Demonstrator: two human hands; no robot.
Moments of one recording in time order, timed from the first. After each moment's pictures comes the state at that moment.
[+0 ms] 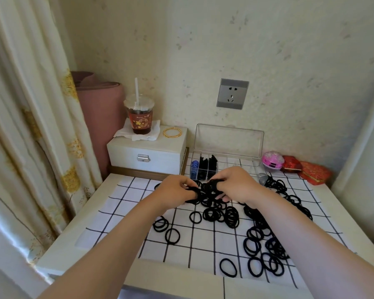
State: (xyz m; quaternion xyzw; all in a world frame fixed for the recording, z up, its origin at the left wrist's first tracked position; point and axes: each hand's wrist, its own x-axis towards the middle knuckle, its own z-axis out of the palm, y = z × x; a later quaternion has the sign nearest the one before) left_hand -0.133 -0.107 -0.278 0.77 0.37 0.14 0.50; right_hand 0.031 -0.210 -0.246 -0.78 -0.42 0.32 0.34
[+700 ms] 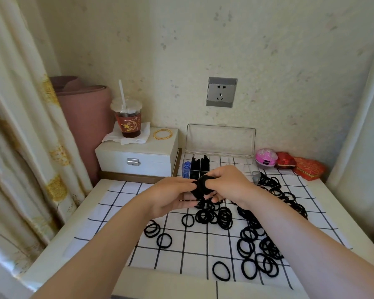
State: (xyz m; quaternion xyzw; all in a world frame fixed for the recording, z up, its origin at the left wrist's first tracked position) left_hand -0.120 -0.112 -0.264 0.56 0.28 0.08 0.78; right_hand 0.032 -0.217 -0.243 -0.74 -0.39 0.37 0.42
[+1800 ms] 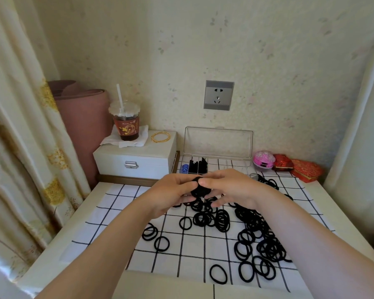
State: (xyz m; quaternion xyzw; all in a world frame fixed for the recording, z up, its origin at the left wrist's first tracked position) left_hand -0.114 -0.113 -0.261 0.66 0.24 0.13 0.70; right_hand 0.050 -0.224 -0.236 -0.67 -0.39 0.47 0.42
